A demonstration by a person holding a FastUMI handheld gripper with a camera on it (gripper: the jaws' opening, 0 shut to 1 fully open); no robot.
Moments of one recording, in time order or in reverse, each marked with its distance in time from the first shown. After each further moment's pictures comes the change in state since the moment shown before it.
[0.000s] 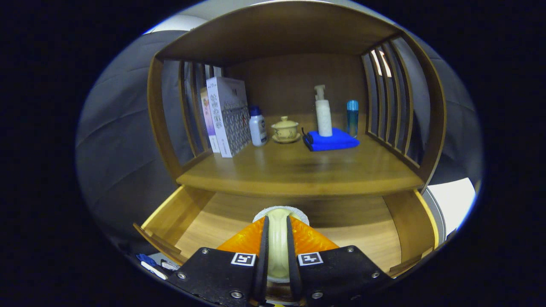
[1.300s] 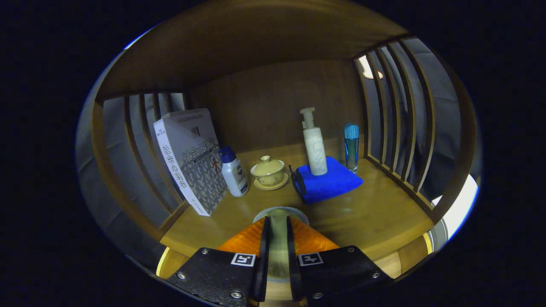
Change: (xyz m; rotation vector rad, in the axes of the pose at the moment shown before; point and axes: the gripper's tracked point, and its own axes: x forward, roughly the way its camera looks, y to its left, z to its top) arm 0.106 -0.033 0.098 0.142 -0.027 -0.104
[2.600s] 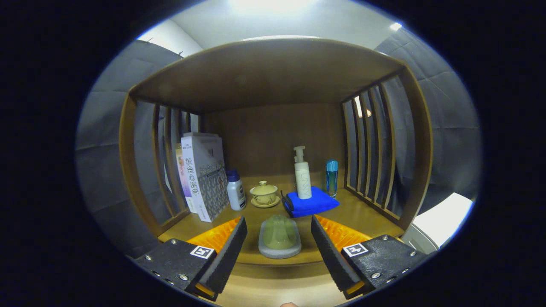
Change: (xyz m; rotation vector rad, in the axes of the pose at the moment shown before) arm -0.103 0.000 0.010 -0.123 -0.325 -0.078
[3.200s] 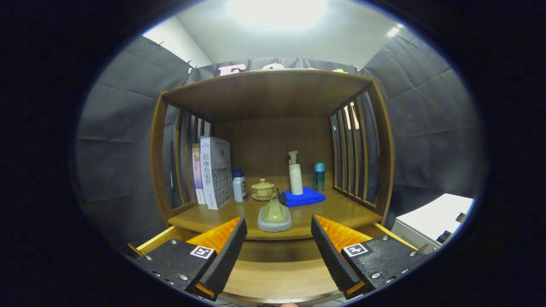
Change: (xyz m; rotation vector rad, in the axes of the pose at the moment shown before) arm -0.090 -0.002 -0.040 -0.021 -0.098 0.005
